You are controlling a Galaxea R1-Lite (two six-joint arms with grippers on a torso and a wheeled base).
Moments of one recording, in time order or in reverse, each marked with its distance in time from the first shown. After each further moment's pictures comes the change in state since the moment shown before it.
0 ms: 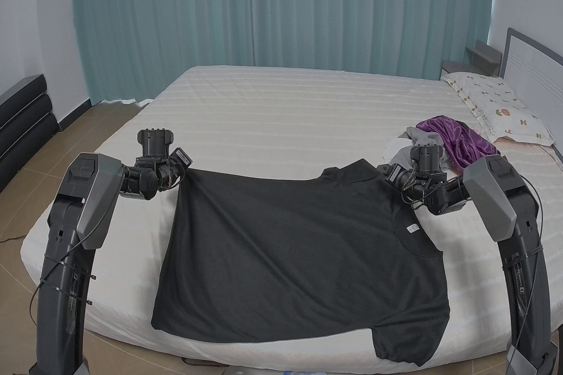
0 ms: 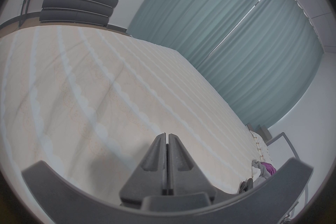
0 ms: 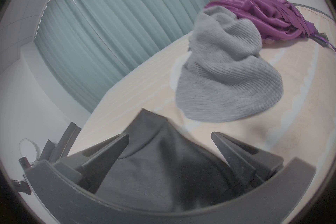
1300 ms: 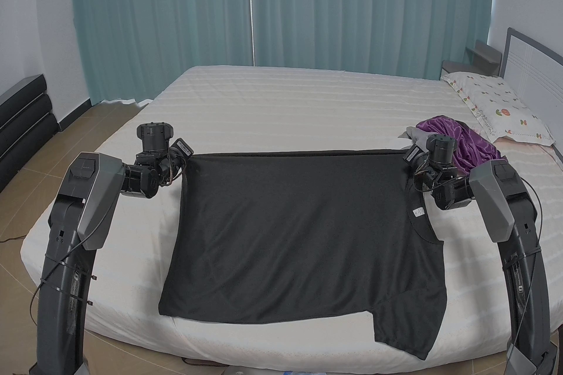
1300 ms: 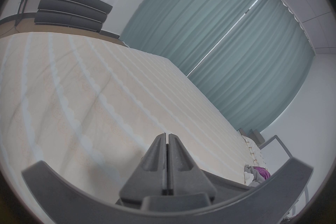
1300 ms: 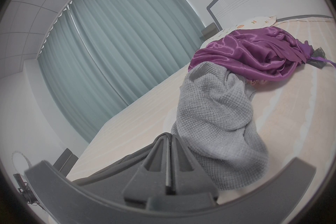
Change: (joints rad) left arm -0.003 0.000 -0.020 -0.091 0.005 0.006; right arm -0.078 0.071 -0.147 -0.168 -0.132 0.009
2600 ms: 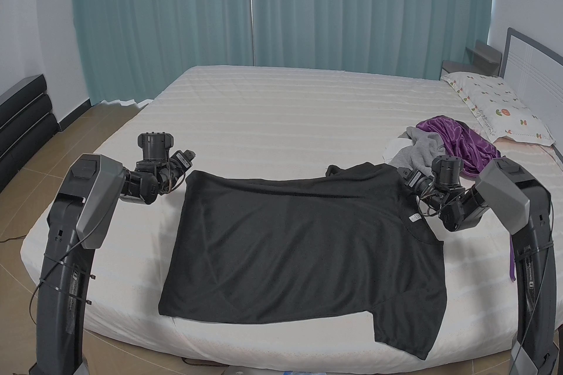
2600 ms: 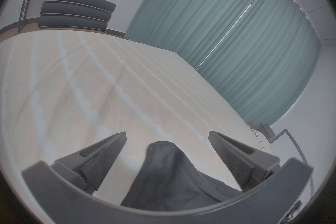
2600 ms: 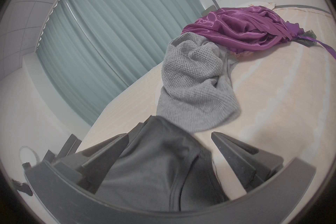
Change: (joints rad) left arm 0.000 -0.002 0.072 0.023 0.018 0.032; right arm 0.007 -0.131 0.444 -0.176 0.112 0.005
